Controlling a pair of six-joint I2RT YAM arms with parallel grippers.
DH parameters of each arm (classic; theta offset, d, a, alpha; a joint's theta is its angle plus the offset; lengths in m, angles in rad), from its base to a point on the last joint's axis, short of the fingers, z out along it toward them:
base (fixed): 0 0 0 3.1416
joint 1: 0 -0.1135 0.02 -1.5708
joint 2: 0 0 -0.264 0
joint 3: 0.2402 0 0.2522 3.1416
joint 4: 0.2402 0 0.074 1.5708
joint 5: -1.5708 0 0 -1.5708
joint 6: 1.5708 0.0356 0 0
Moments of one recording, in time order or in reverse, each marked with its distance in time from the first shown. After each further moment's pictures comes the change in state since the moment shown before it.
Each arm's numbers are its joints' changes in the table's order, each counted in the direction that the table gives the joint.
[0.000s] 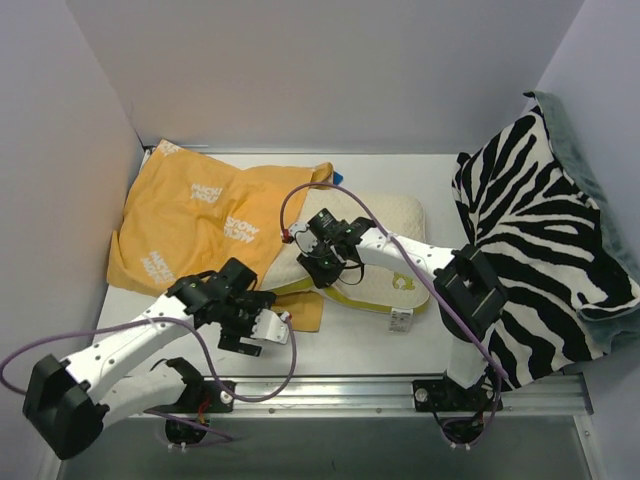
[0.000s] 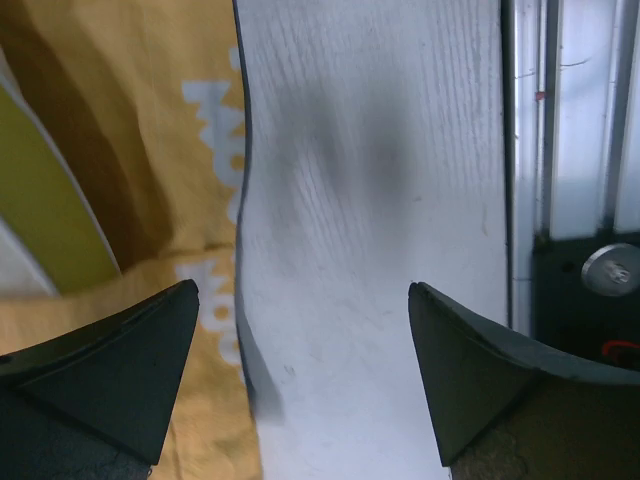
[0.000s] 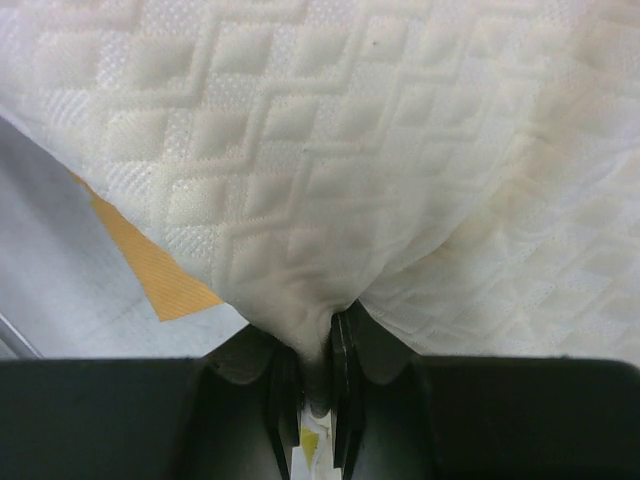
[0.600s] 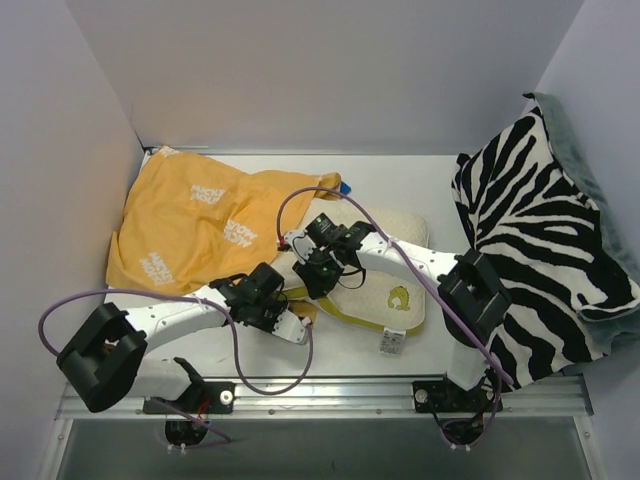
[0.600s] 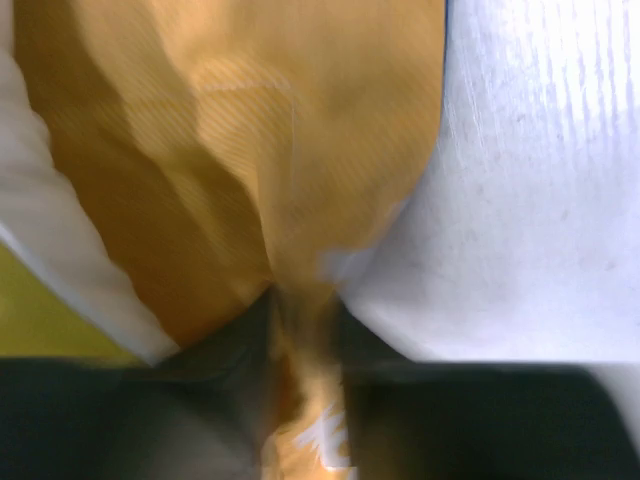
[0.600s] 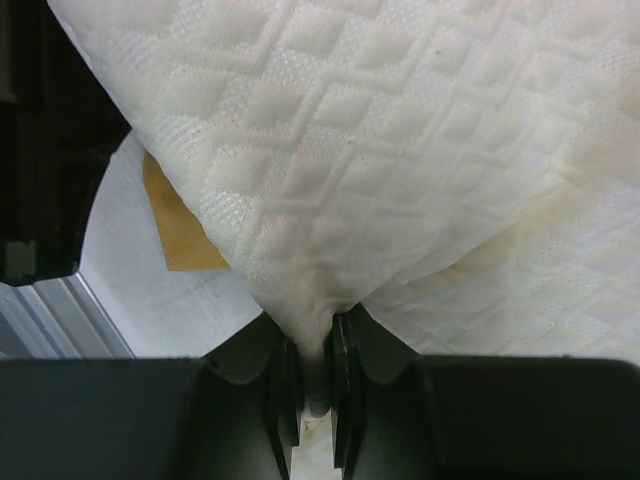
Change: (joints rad) left arm 0.151 -0.339 -0.122 -0.520 0.198 0.098; right arm -0.033 0.025 -0.014 0.019 0.123 0.003
